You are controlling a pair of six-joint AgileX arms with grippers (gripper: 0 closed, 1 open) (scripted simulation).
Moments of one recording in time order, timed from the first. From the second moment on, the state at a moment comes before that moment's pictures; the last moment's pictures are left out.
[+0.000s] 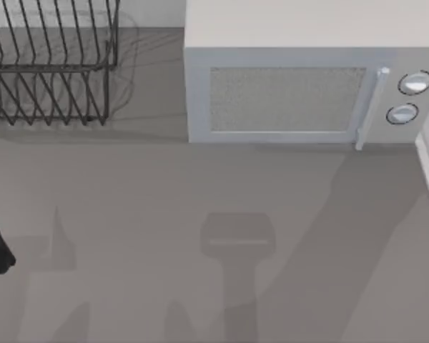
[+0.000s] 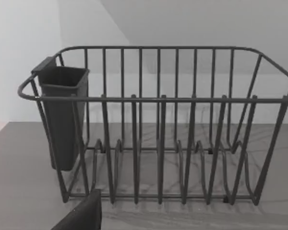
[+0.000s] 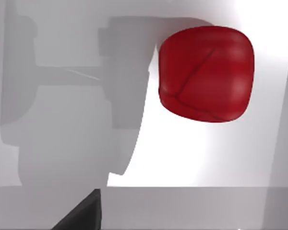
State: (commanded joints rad) left arm 0.00 0.00 0.00 0.00 0.00 0.00; right arm -0.34 2.30 1.91 -1.18 0.00 -0.32
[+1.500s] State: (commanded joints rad) left arm 0.00 0.00 0.00 0.00 0.00 0.00; right arm -0.34 2.54 1.70 -0.73 0.01 -0.32
